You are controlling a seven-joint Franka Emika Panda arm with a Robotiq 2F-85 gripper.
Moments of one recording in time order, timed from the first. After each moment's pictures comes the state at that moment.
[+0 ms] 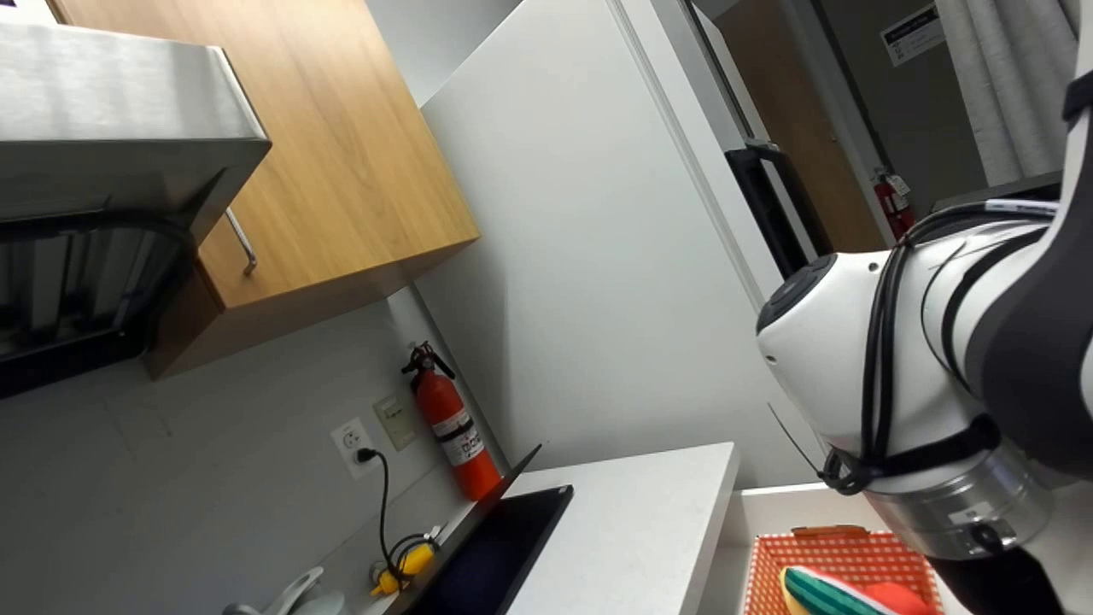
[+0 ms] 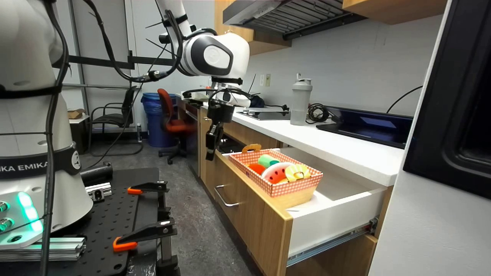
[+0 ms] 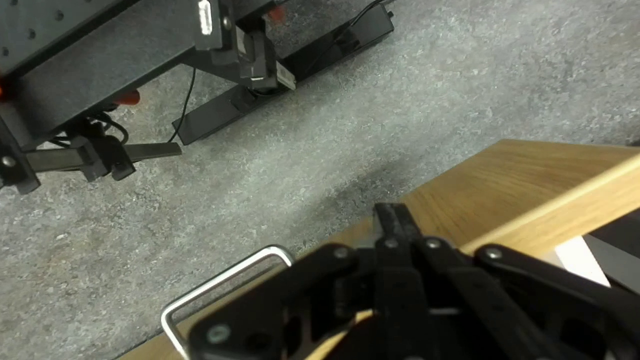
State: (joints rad) arm 0.13 0.05 0.17 -2.63 0.05 2.47 0.72
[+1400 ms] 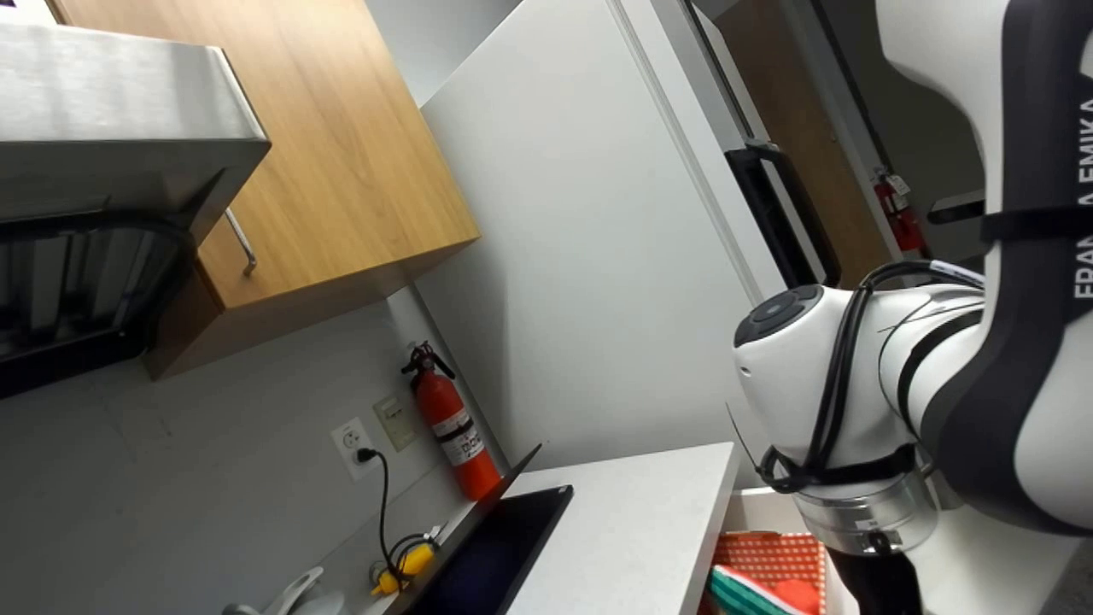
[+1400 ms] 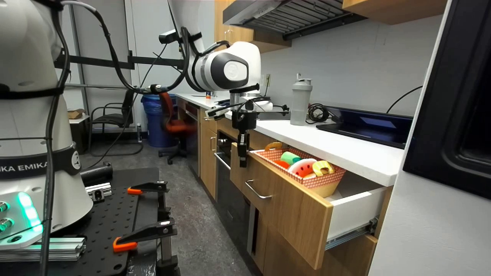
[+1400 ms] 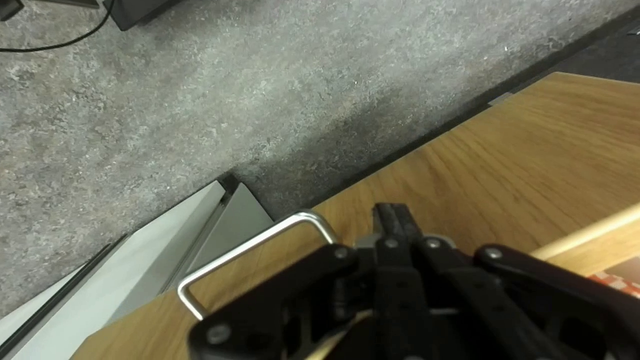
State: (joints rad) arm 0.19 0.21 0.01 -2.53 -0.15 2.76 0.81
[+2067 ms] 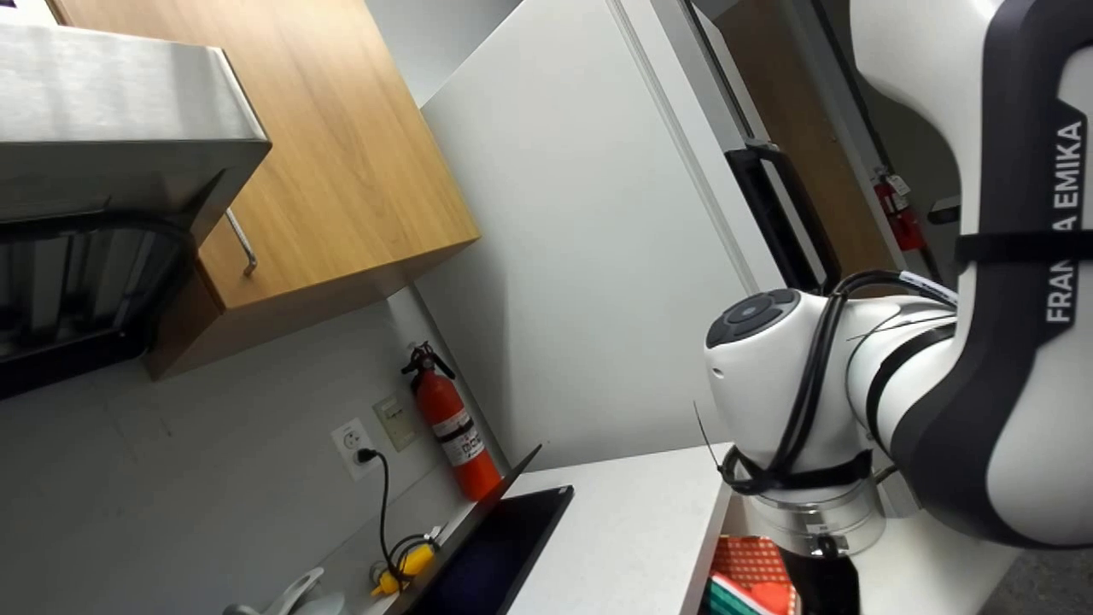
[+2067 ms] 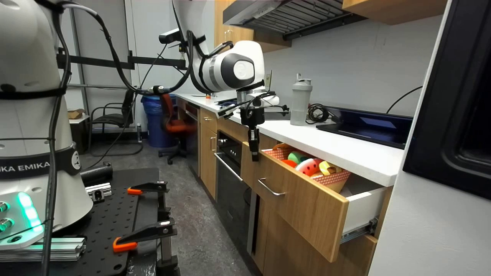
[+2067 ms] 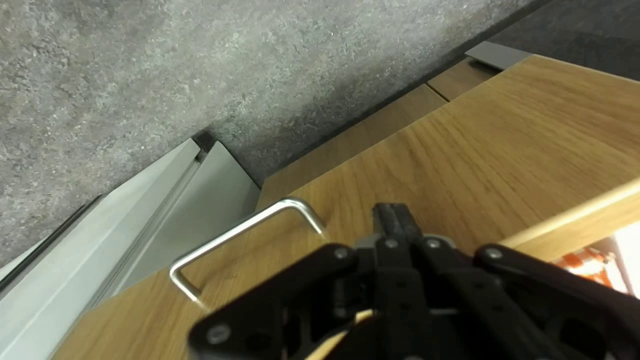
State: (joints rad) arm 0.27 0.25 -0.06 -2.45 -0.23 2.82 0.90
